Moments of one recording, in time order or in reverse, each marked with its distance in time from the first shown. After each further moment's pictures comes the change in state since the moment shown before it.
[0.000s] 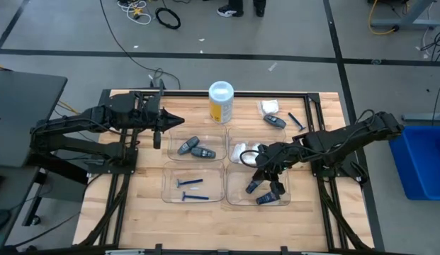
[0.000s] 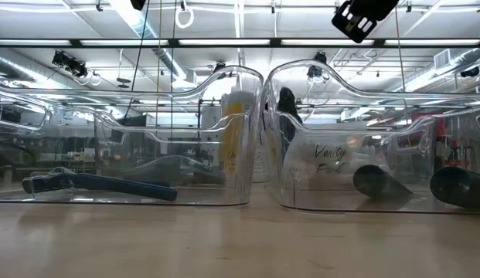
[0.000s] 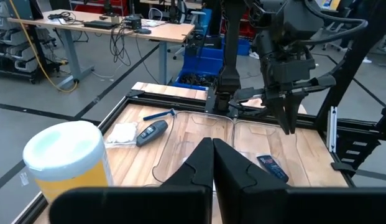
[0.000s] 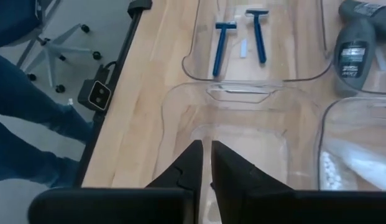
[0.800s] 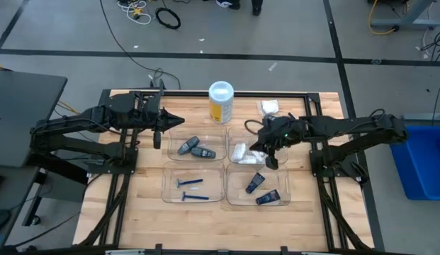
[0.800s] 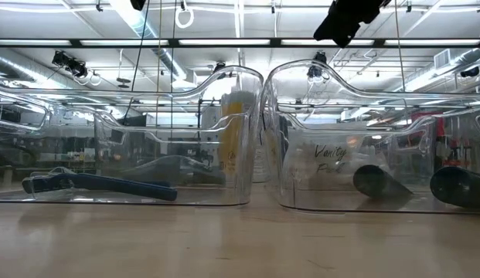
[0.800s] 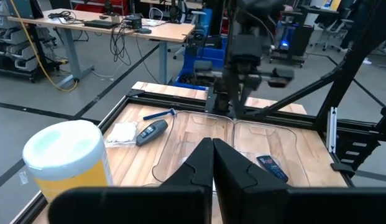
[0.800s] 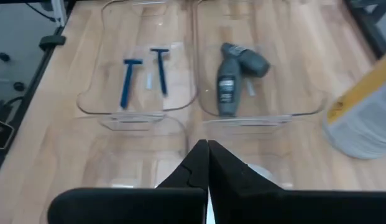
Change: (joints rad) left arm 0.000 0.000 0.000 -0.001 0.000 -0.005; right arm -0.231 -0.083 0.000 -0.010 0.105 -0.169
